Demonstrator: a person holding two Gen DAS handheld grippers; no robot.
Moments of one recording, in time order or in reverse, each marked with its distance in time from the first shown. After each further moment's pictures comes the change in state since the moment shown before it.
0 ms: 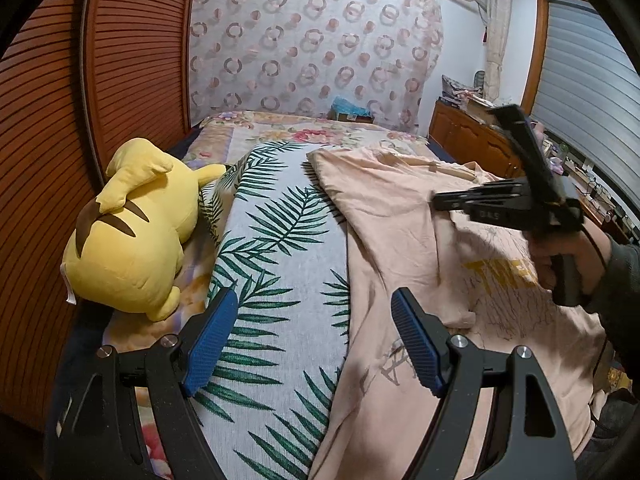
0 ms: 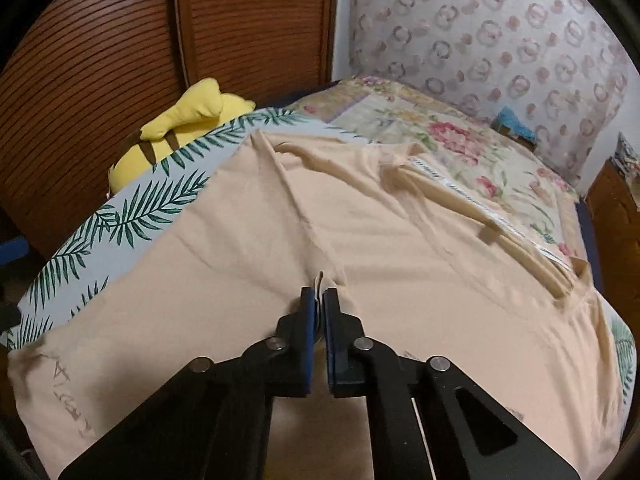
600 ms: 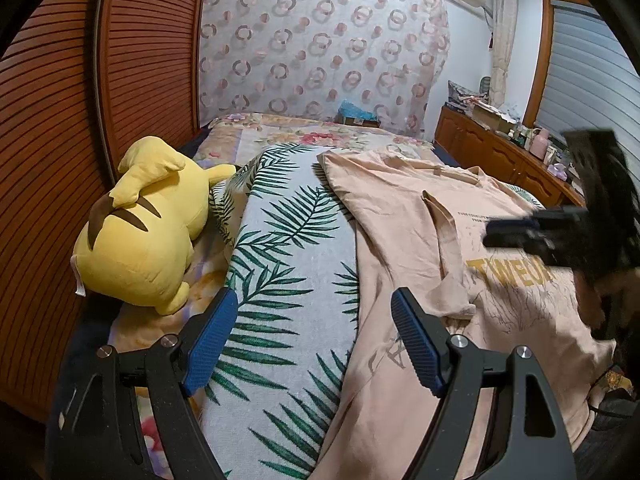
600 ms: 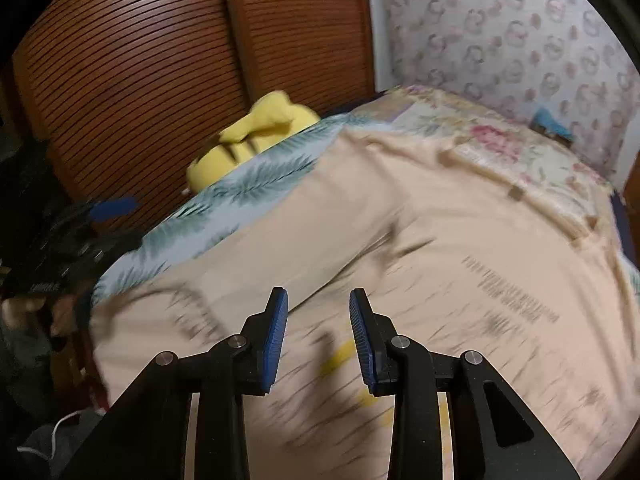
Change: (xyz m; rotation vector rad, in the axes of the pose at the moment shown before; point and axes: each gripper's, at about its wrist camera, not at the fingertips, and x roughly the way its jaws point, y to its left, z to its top) left arm -0.013 0.005 -0.007 -0.018 -0.015 0.017; right arm -0.075 0.009 -0.048 0.008 -0.051 0.197
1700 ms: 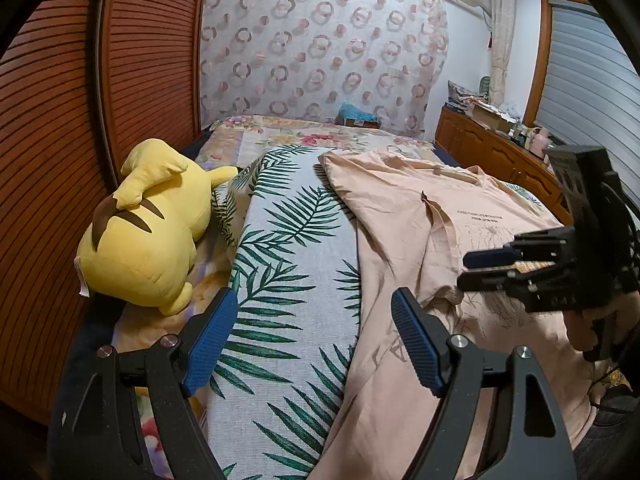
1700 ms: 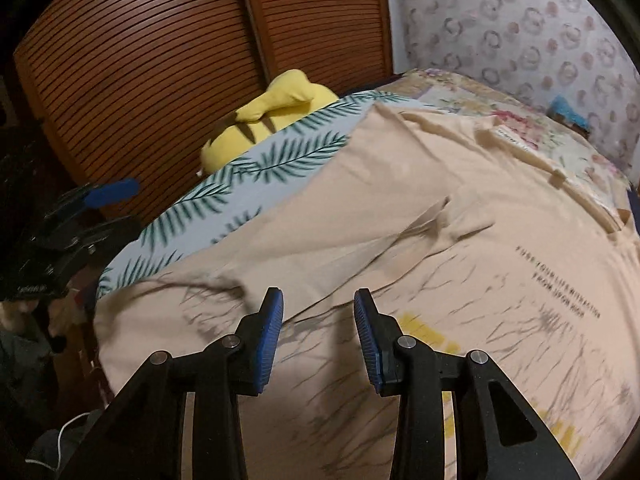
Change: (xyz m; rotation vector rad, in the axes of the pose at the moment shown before) left arm -0.007 -0.001 -0.004 0.006 -0.007 0.007; right arm 0.024 0.030 -0.019 -0.017 0.066 0.086
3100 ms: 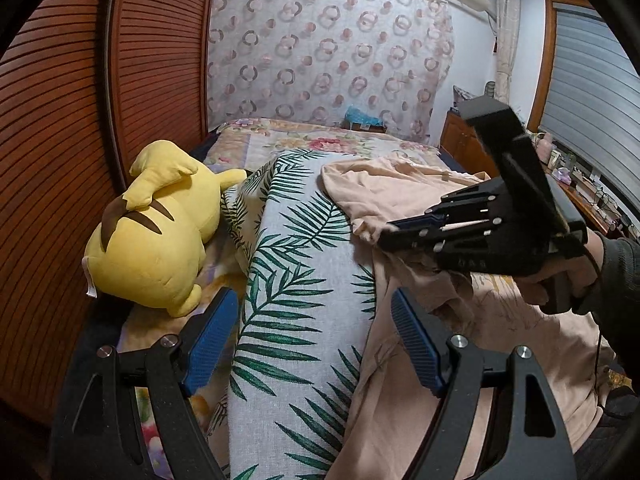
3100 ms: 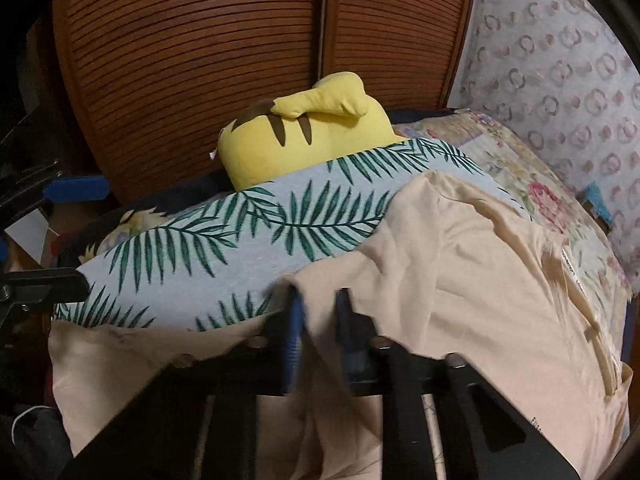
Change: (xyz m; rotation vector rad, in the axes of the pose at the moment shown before) left arm -0.006 0.015 0.003 -0.015 -0.011 0.011; right arm 0.068 0.025 0.088 -0.308 0.025 -0.024
